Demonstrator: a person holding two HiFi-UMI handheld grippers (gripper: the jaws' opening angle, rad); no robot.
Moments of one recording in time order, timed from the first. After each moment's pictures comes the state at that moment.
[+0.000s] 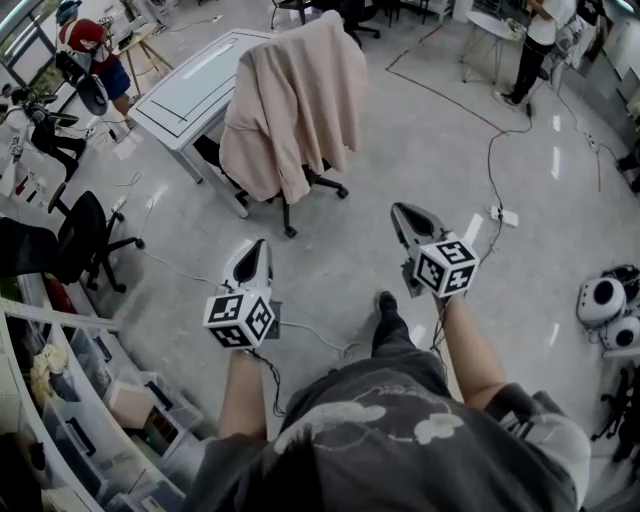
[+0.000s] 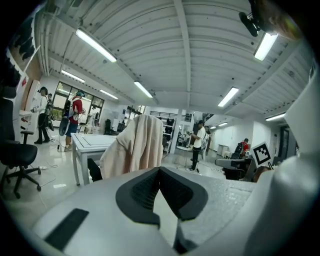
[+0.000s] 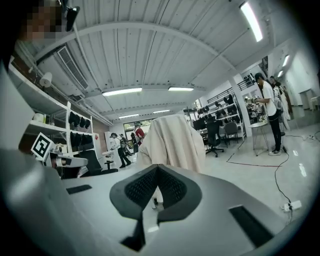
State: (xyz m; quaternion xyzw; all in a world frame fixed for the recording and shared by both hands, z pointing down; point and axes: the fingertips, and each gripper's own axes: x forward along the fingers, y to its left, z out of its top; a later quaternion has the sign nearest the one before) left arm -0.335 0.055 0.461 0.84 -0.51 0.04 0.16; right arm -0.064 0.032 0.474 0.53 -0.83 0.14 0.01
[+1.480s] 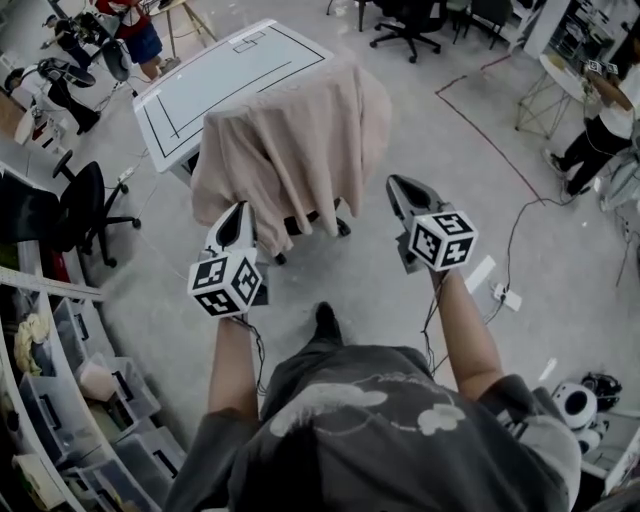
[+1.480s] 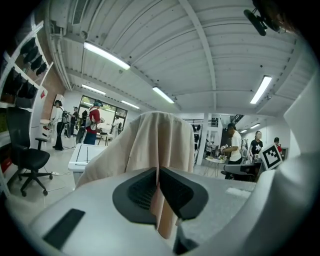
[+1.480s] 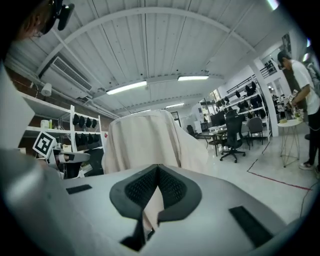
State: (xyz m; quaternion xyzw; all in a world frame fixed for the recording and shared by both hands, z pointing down) left arm -0.237 -0.264 0.423 0.75 -0.65 0.01 0.14; right arm 0.033 -0.344 0.452 0.43 -0.89 0.15 0.03
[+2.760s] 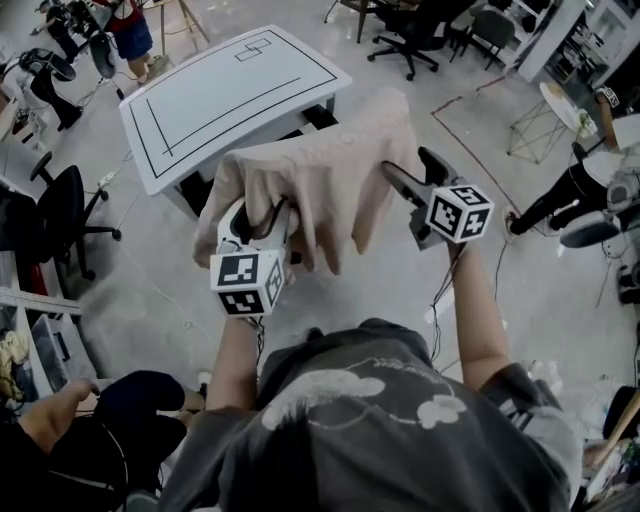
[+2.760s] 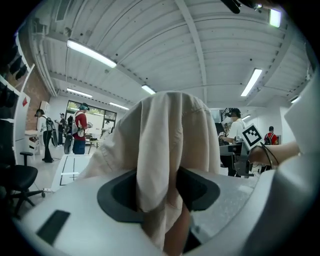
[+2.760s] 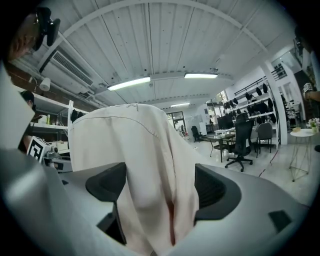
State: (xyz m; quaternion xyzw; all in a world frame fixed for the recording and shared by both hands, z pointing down) left arm -0.265 -0.394 0.421 0.78 -0.62 0.04 0.10; right arm -0.030 -0.511 0.419 0.40 -0.91 0.13 0.05
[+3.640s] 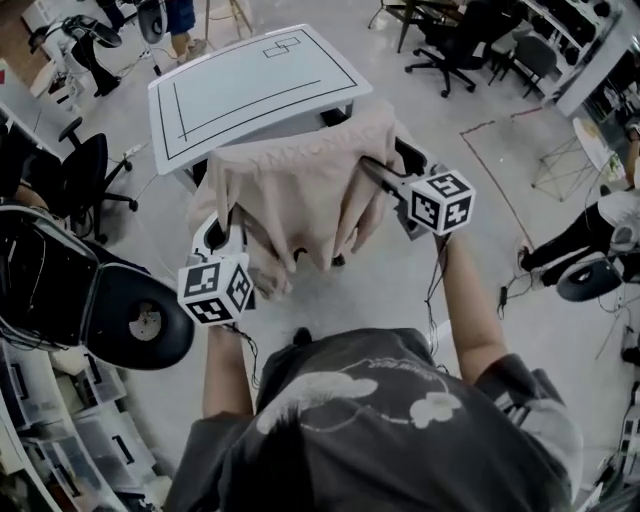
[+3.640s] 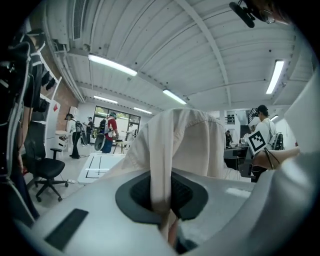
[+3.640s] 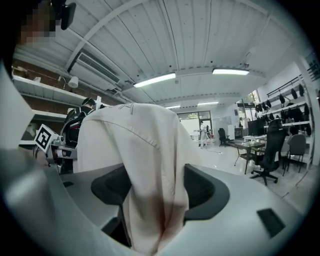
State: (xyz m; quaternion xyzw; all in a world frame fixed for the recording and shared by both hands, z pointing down) left arm -0.281 -0.362 0.408 0.68 -0.72 0.01 0.11; right arm -0.061 -0.540 0.405 0.26 -0.96 0.06 0.09
